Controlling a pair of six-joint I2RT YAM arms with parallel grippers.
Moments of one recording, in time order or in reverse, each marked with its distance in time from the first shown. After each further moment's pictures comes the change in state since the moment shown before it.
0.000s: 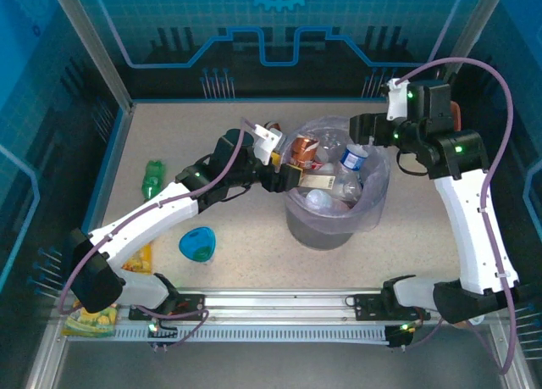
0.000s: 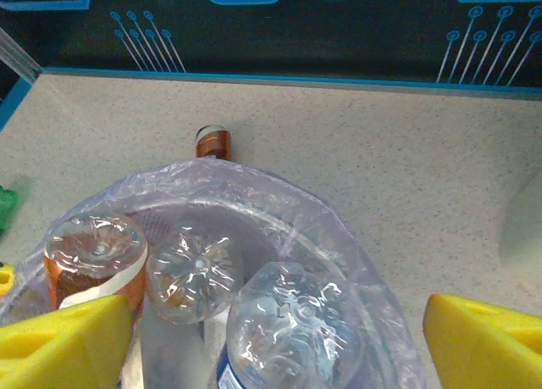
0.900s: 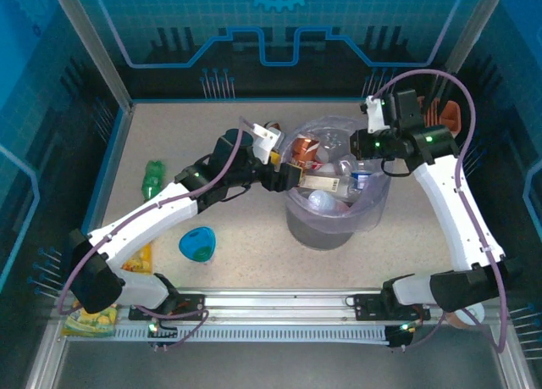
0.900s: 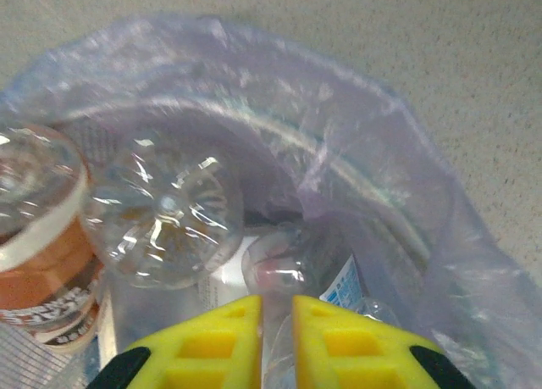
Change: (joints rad) left arm 0.000 -0.010 0.001 0.004 -0.019 -0.025; right arm 0.027 0.062 -0.130 -0.005 -0.057 0.039
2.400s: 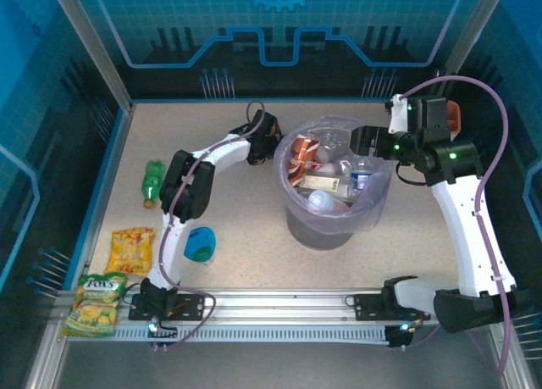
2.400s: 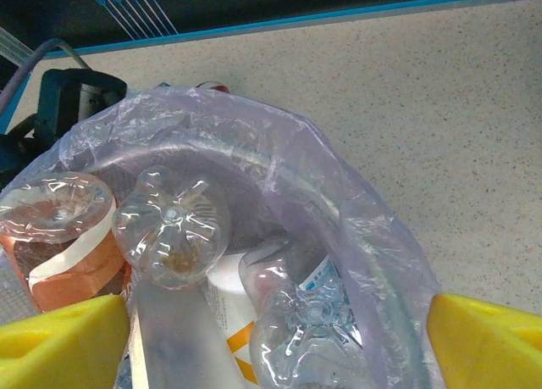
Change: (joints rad) left arm 0.257 0.961 0.613 -0.162 -0.198 -0.401; right arm -0.100 -0.129 -0.075 0.053 -0.056 0.074
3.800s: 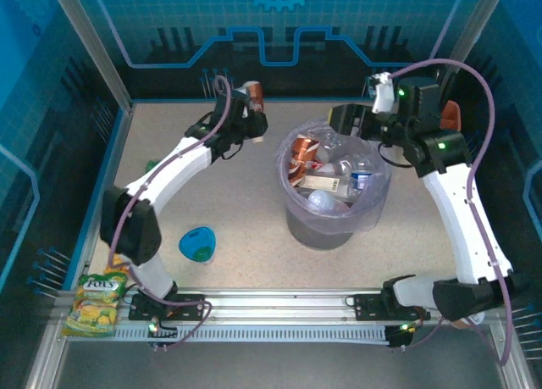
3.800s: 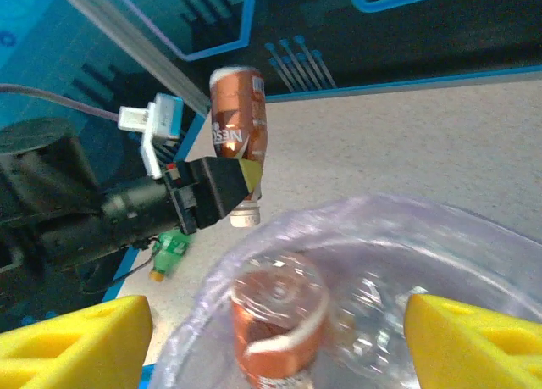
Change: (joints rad) left arm 0.009 -0.623 -0.287 0.039 -0.076 0.138; right arm 0.105 0.098 0.101 0.237 -0.246 0.159
